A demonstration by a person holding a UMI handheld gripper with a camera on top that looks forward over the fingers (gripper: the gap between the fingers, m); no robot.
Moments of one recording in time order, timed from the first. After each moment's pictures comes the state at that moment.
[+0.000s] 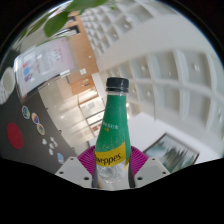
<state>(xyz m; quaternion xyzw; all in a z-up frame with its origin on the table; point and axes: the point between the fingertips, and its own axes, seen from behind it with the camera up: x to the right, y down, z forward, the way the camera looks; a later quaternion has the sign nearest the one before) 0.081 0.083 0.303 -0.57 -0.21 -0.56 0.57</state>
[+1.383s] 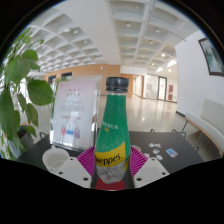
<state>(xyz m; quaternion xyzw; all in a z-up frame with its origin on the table) -0.078 0.179 0.120 -0.78 -0.08 0.02 0.62</state>
